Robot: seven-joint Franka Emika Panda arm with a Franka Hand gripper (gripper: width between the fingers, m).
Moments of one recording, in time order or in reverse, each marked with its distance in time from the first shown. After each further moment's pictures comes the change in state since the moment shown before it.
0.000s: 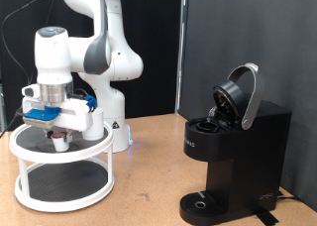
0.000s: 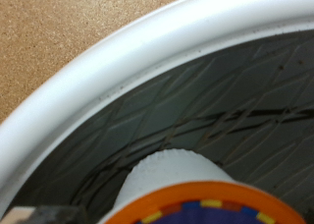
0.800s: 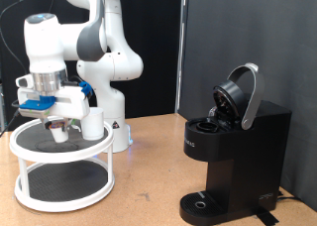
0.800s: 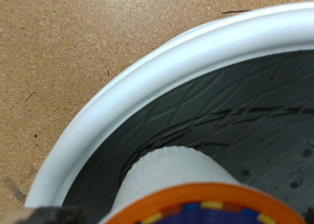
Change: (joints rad) arm 0.000 -0.040 0.000 0.101 0.093 -0.153 -0.064
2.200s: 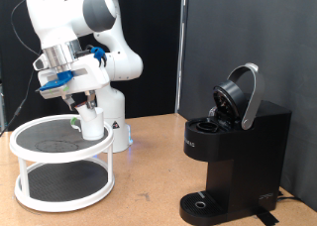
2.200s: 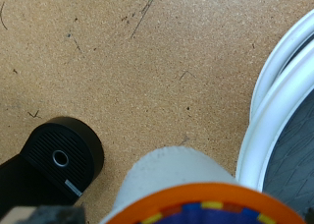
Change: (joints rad) arm 0.035 -0.052 0.076 0.080 0.295 -0.090 0.085
